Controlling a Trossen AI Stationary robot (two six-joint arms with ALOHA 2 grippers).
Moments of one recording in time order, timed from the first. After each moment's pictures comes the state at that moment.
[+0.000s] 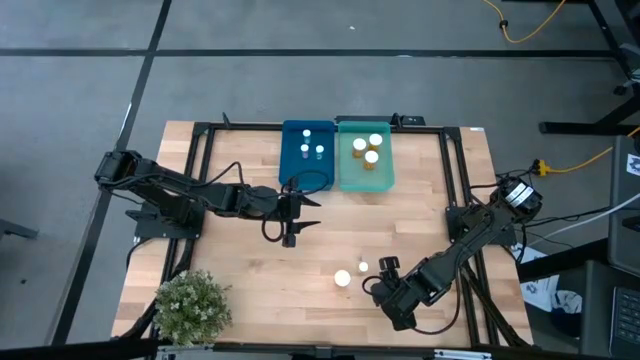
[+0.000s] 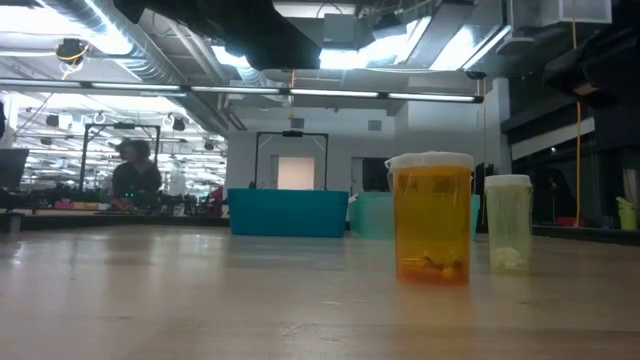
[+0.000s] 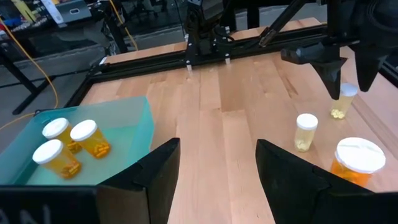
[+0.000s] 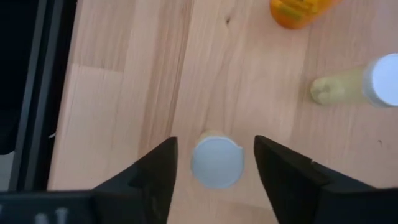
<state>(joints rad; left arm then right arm) -0.13 1.37 0.80 0.21 -0.22 0.11 0.74 1.72 1.11 -0.62 0.15 0.54</state>
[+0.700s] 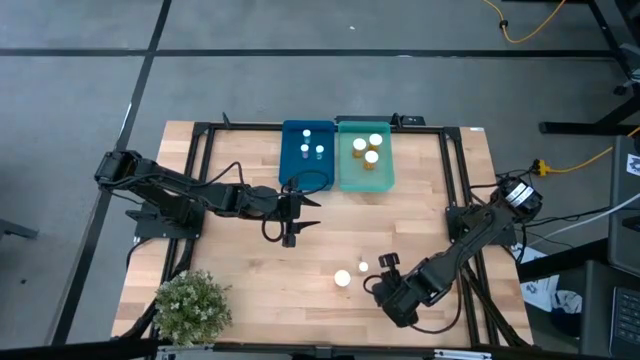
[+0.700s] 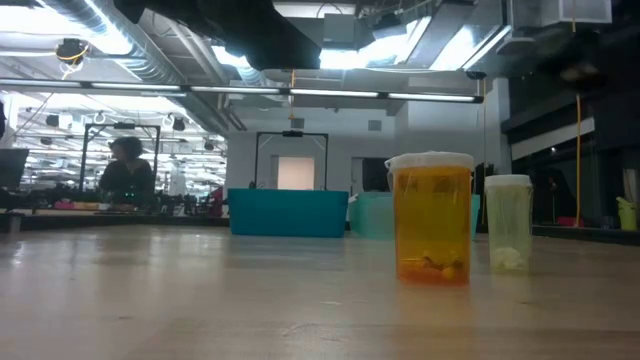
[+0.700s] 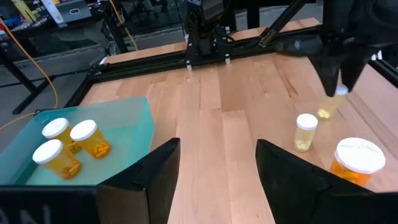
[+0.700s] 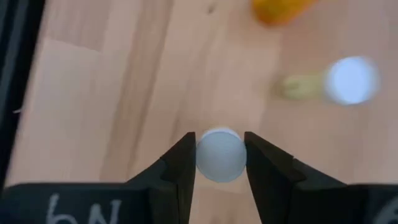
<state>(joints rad) -0.13 1.37 0.80 0.21 -0.22 0.11 0.73 1.72 1.13 -0.70 0.21 0.46</state>
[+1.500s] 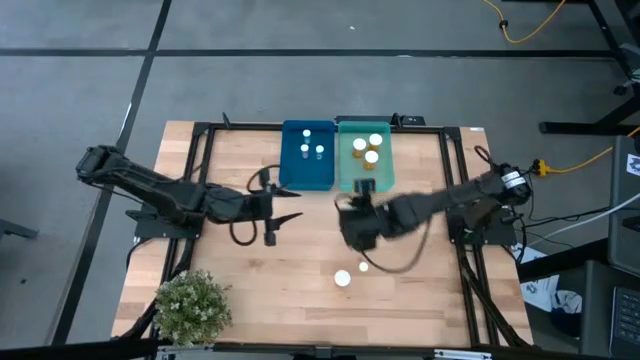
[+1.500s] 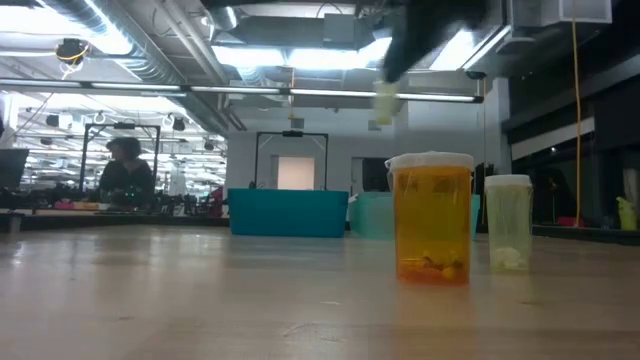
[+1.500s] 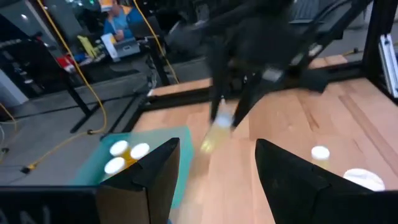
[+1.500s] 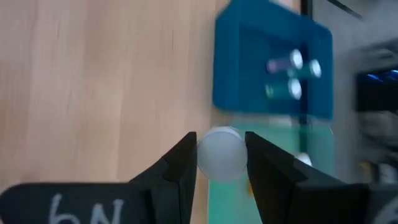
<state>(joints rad) -0.28 1.12 0.80 0.08 -0.51 0.13 0.29 1.71 1.52 -1.02 0.61 0.03</state>
